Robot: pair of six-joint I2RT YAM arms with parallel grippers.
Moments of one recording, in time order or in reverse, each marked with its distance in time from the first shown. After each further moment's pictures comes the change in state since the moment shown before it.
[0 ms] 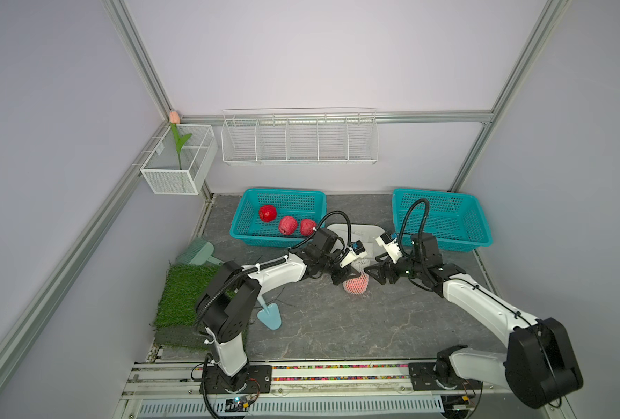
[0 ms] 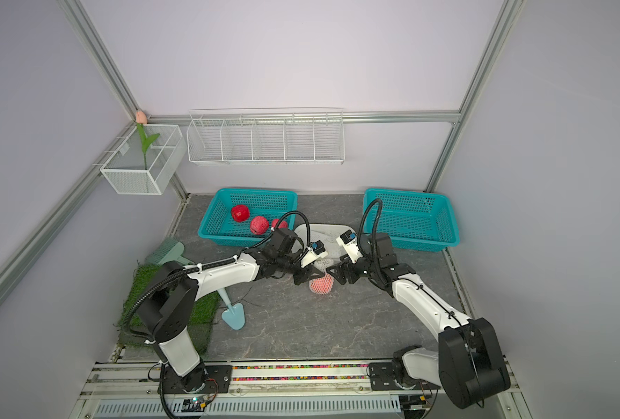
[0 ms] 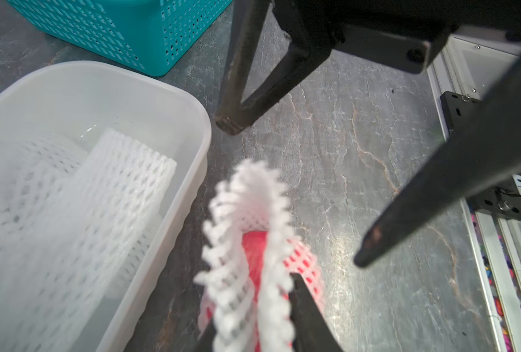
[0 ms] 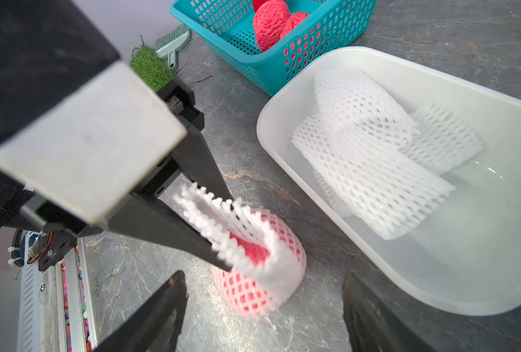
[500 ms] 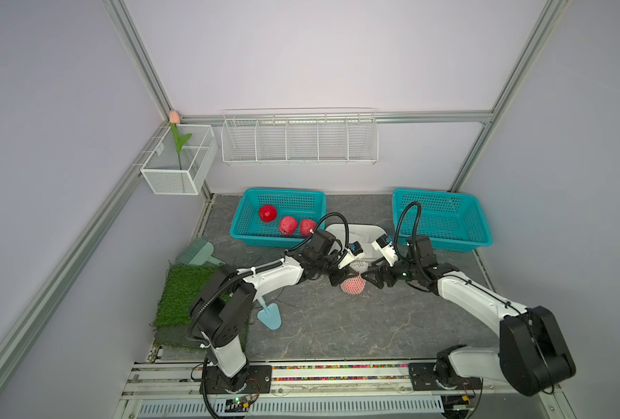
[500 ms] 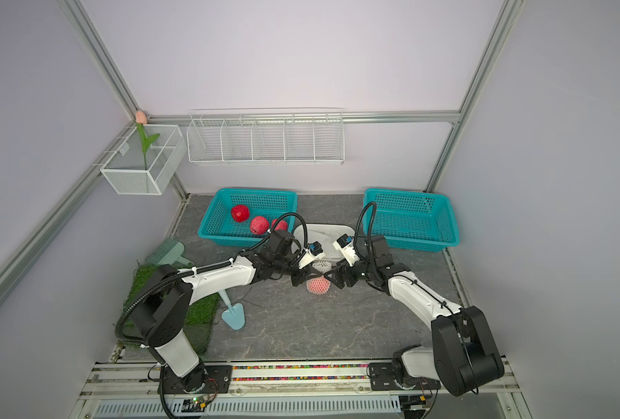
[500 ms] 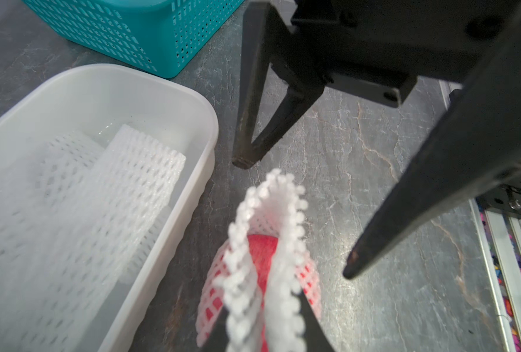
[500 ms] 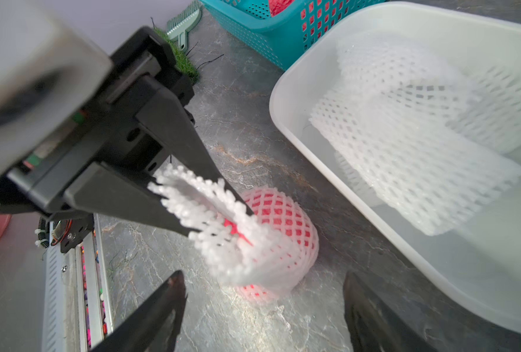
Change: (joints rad) left arm 0.000 -0.055 -0.047 0.028 -0.032 0.000; right arm 0.023 0.078 -0.008 0.004 -0.057 -0.003
